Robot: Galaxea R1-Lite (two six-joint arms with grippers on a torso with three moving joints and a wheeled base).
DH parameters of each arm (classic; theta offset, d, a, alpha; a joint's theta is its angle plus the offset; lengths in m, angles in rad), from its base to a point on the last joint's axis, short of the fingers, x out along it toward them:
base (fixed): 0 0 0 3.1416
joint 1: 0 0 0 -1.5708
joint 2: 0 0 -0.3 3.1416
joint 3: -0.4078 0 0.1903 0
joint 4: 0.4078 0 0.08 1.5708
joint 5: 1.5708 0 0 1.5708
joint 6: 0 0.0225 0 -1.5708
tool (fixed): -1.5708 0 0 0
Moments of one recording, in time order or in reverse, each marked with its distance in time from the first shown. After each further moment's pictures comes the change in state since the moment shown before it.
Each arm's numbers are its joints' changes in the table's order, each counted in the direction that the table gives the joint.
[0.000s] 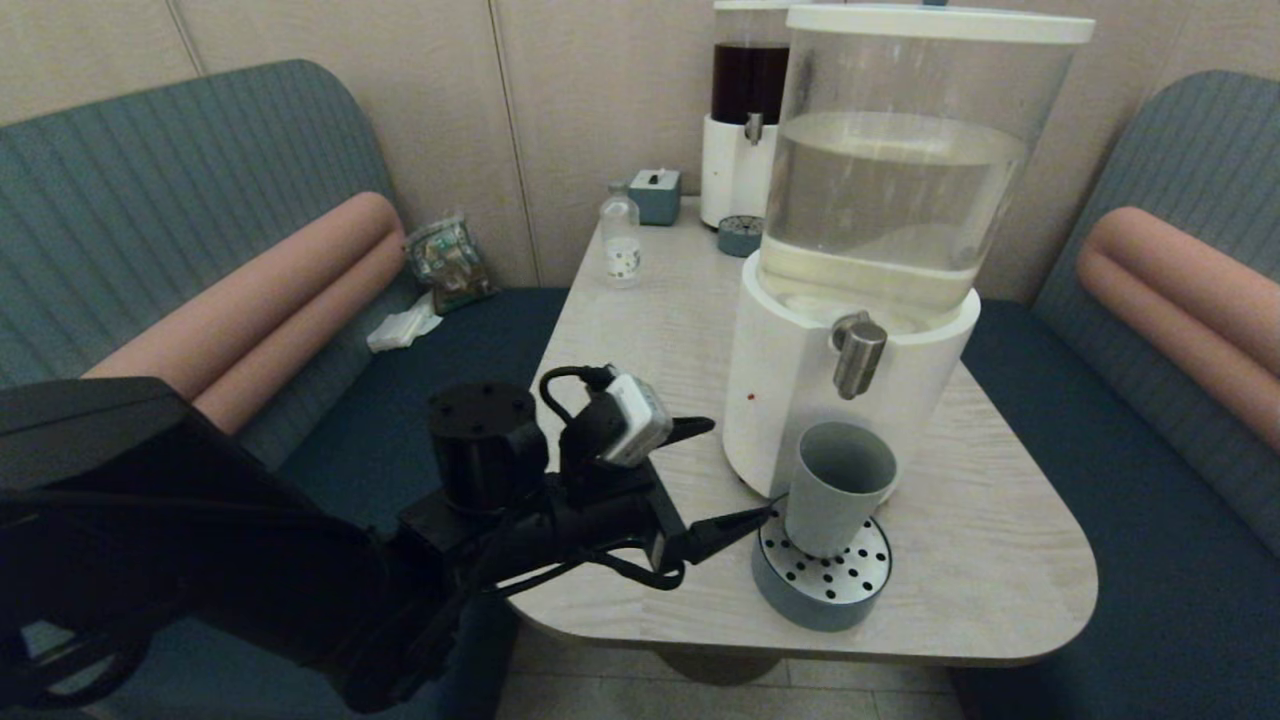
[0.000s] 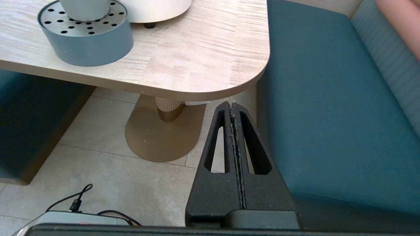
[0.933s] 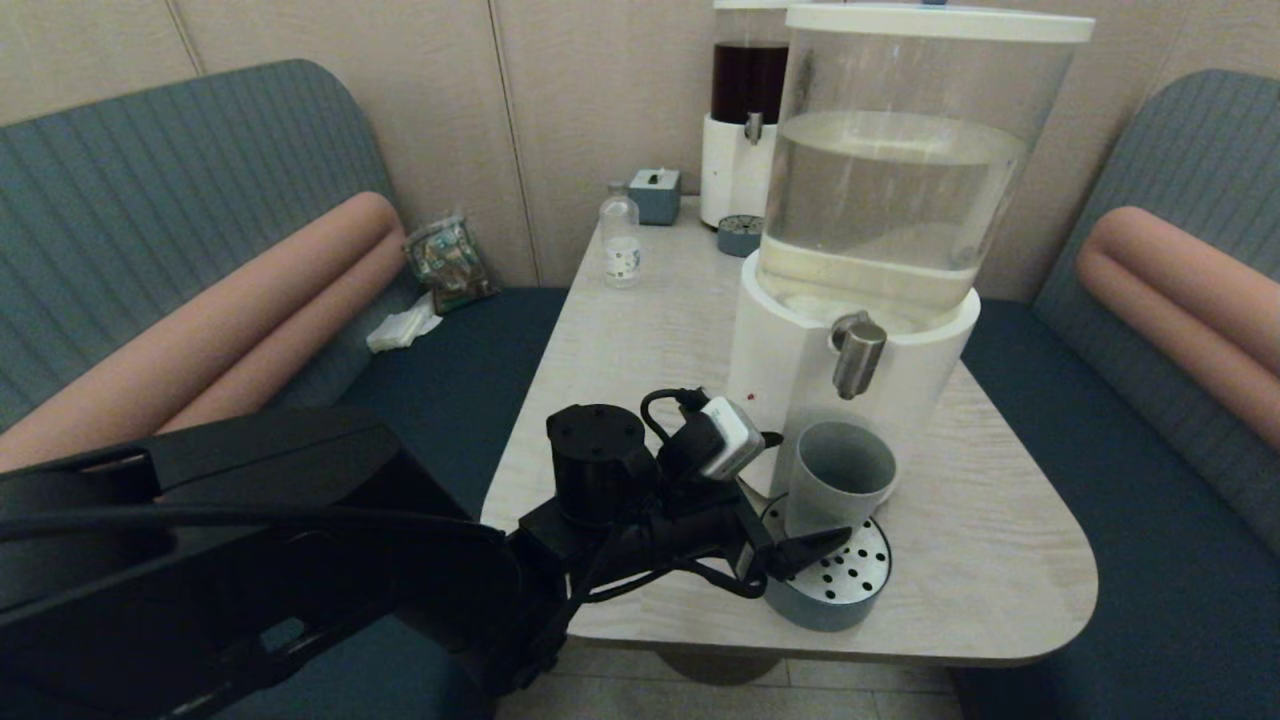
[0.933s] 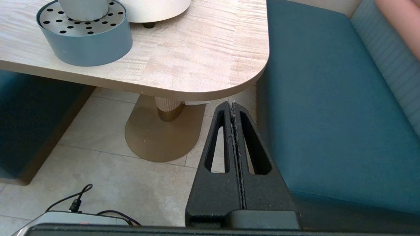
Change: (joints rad) left arm 0.092 -0.190 -0.200 -0.001 0.043 -0.041; right arm 0.000 0.000 0.000 0.000 0.000 0.000
